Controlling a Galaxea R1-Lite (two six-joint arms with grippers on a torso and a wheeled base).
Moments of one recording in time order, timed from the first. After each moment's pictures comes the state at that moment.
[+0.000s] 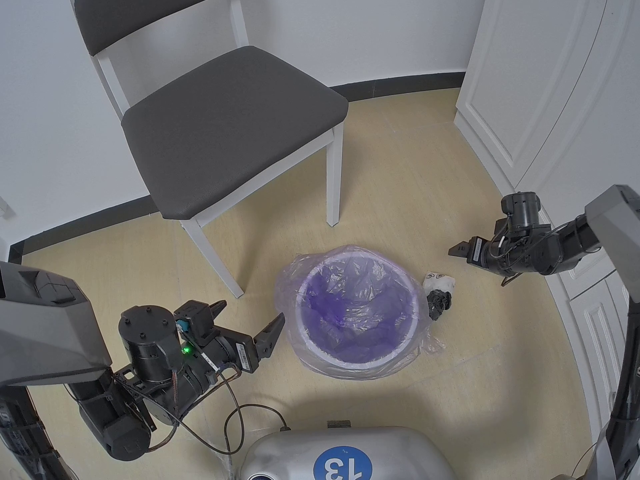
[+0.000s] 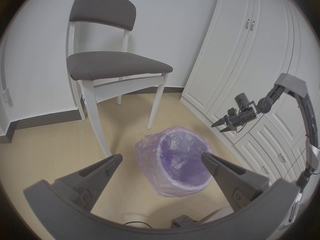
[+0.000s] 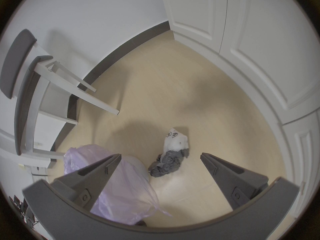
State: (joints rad) left arm -0.57 2.00 -0.27 -1.55 0.14 -0.14; right arm 0.09 2.30 -1.35 -0.32 0.13 0.43
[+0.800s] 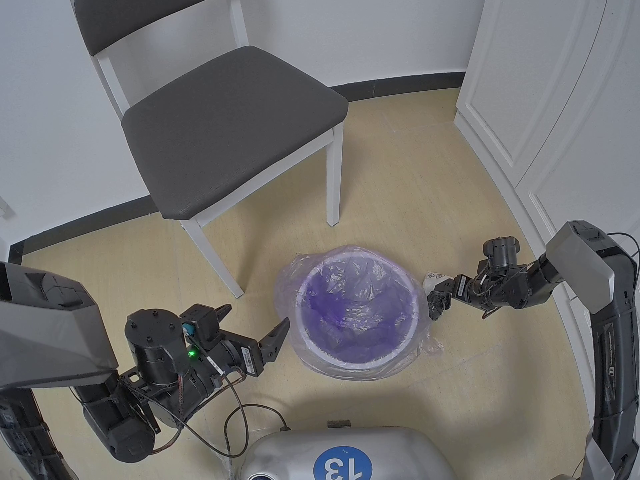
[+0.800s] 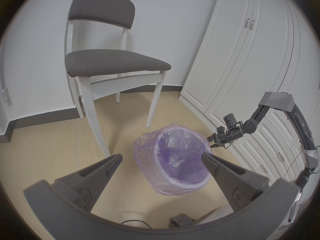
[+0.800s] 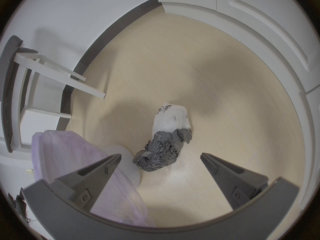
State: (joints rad) left arm -0.58 2.02 -0.28 -1.55 0.14 -0.15; right arm 0.07 2.56 -1.42 -0.40 0.20 0.44
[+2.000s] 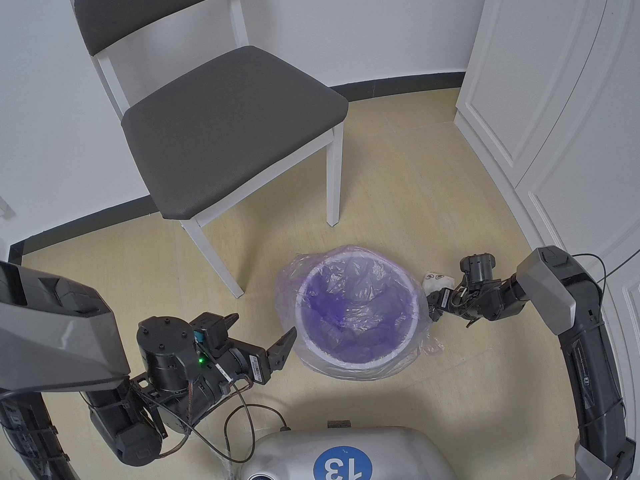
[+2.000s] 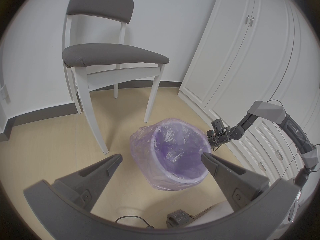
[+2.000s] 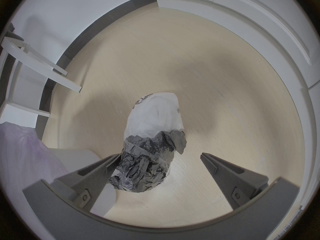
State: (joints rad) left arm -0.61 2.06 -0.28 -1.55 0.15 -0.16; right arm 0.10 2.79 -1.70 -0.32 0.04 0.45
